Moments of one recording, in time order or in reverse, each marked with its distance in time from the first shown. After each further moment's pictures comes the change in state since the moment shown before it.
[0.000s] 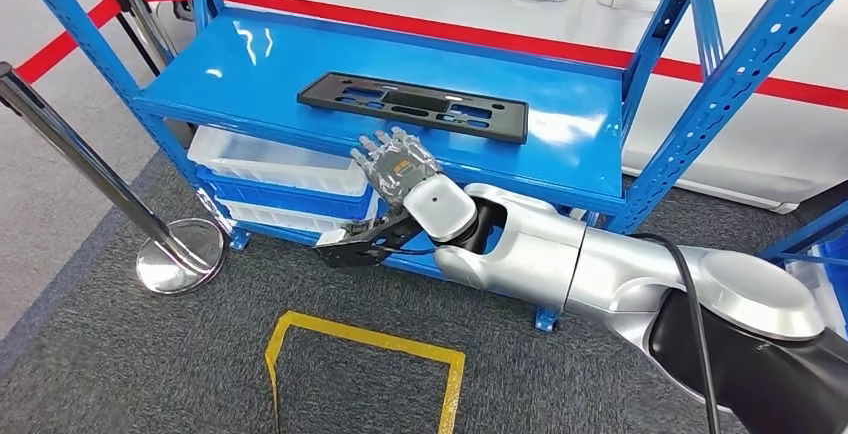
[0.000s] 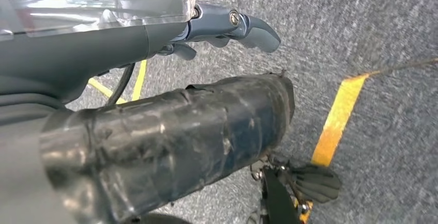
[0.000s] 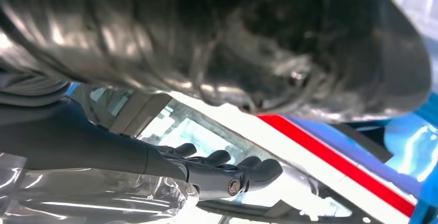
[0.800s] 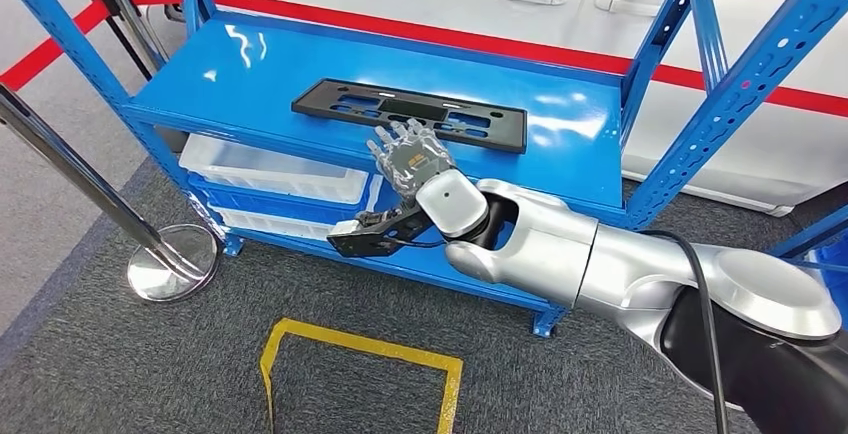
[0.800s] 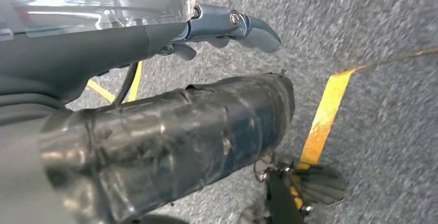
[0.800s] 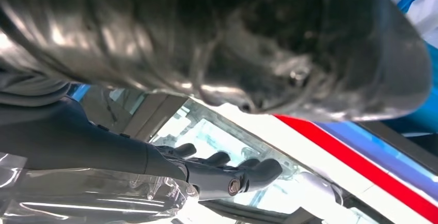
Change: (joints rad) left arm -0.001 0.000 -0.007 0.000 0.000 -0.002 0.000; right arm -0.003 -0.039 0.000 -0.013 0.012 0.009 0.036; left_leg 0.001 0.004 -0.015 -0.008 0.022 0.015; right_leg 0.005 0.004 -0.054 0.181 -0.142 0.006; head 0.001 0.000
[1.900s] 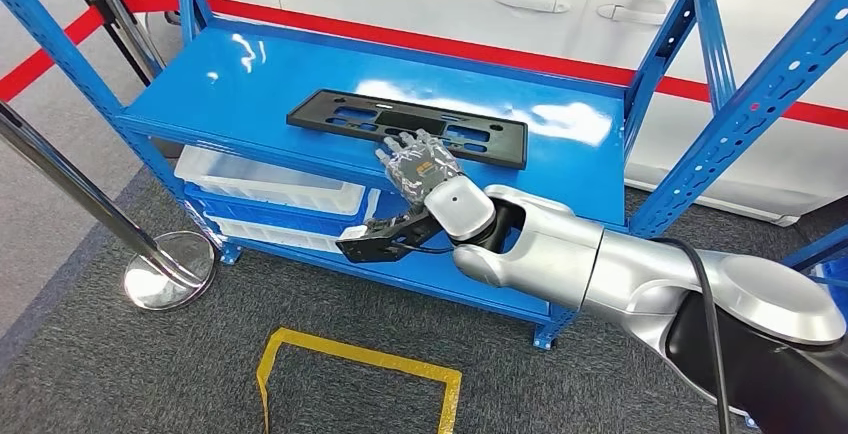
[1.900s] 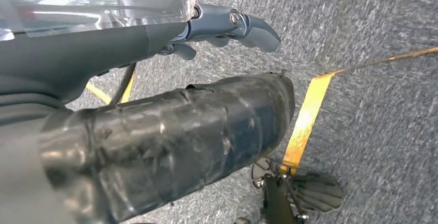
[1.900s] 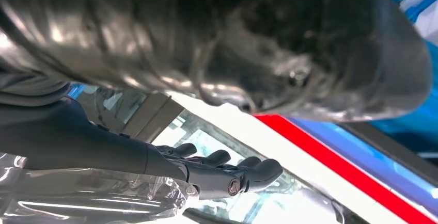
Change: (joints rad) left arm -0.001 0.001 -0.003 0.000 -0.001 -0.006 0.000; right arm 0.019 -0.018 0.000 -0.006 -0.026 0.008 -0.004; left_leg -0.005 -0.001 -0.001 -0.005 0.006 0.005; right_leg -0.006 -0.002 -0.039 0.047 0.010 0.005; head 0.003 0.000
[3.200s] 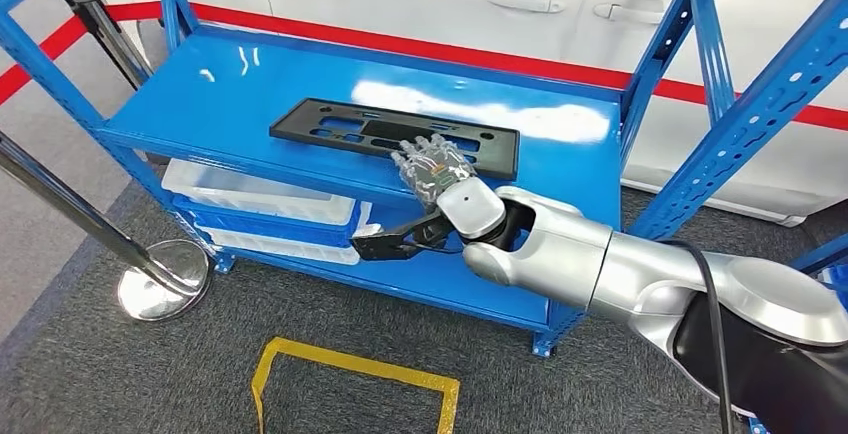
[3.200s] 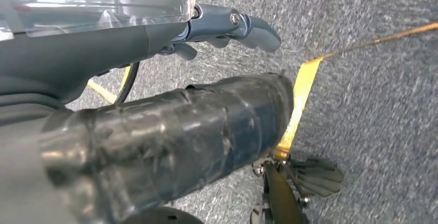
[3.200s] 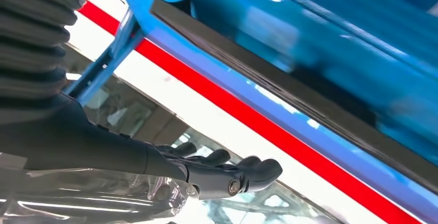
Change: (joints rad) left arm 0.000 -0.006 -0.002 0.000 -0.001 -0.001 -0.002; right arm 0.012 -0.028 -0.001 0.002 -0.026 0.004 0.013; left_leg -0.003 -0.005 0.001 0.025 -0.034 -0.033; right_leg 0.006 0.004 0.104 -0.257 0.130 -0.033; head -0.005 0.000
